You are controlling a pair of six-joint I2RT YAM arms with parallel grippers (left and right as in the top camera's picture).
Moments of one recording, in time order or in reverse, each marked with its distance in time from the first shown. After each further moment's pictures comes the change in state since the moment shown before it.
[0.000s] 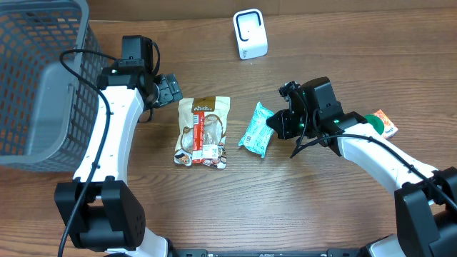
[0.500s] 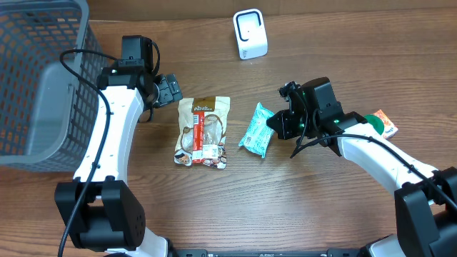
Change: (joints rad) left arm 0.001 0.000 0.000 0.000 0.000 0.003; right arm 0.000 0.000 0.000 -0.003 0.000 0.000
